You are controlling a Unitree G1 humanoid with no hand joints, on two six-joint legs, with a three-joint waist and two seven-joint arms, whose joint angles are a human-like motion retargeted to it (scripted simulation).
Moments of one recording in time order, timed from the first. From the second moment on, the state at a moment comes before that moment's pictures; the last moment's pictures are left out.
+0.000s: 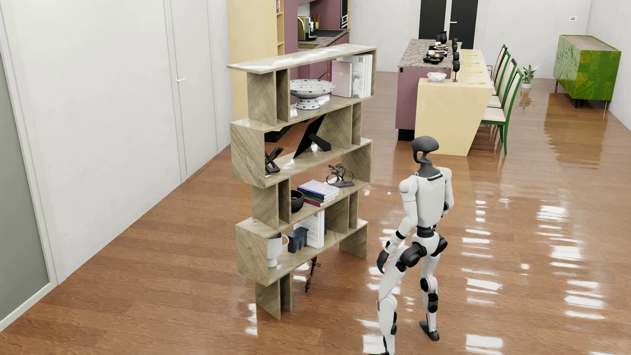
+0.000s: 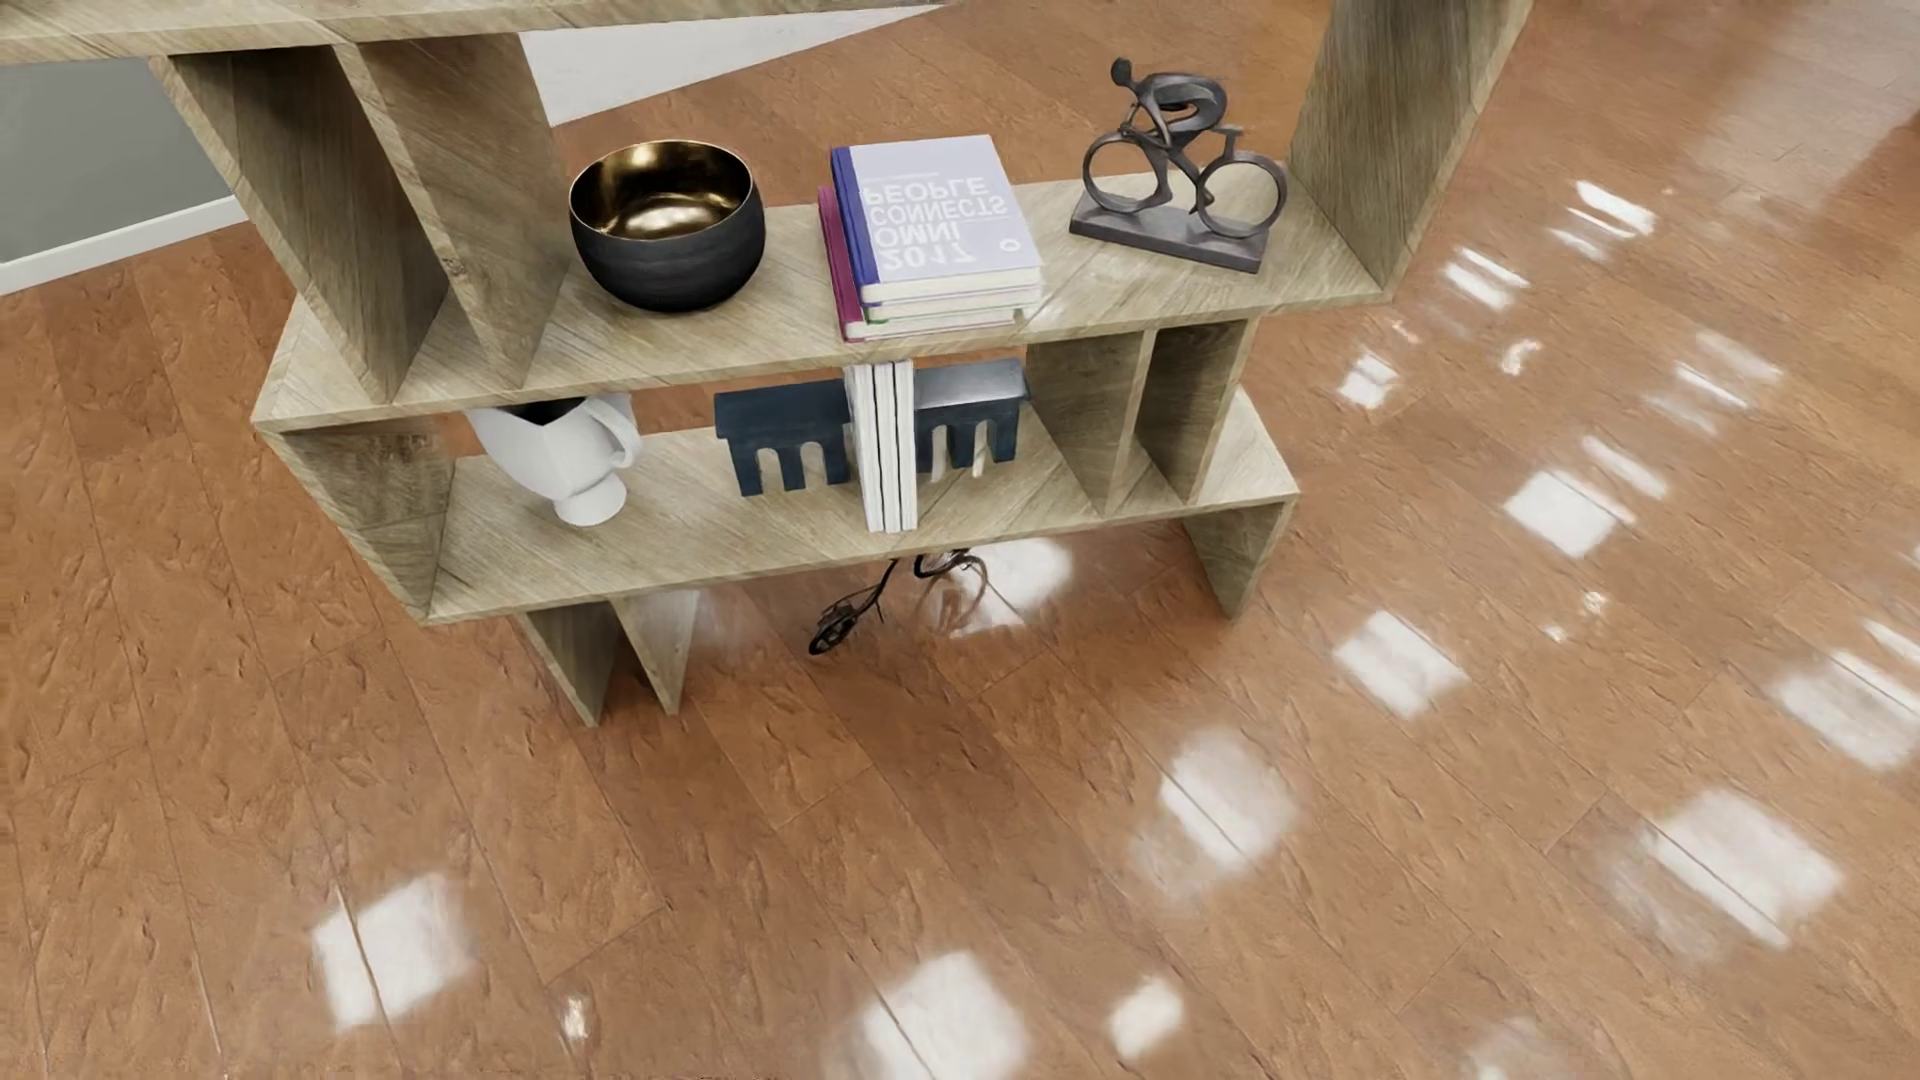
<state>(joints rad) -0.27 -0.23 0.02 0.43 -0.13 0.02 0.30 -0.37 0.00 0.51 0.39 0.24 0.10 -0.17 -0.24 0.10 -0.16 0.05 0.05 0.07 0.26 0.70 0.77 0.65 -0.68 0.22 0.32 0.05 -0.03</state>
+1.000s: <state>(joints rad) -0.25 -0.22 0.03 0.18 -0.12 0.04 0.26 -0.46 -0.02 0.39 0.40 0.27 0.04 -0.29 -0.28 0.11 -0.21 -0.06 -0.03 0.07 0.39 0.73 0.82 0.66 -0.61 0.22 0.32 0.02 -0.03</state>
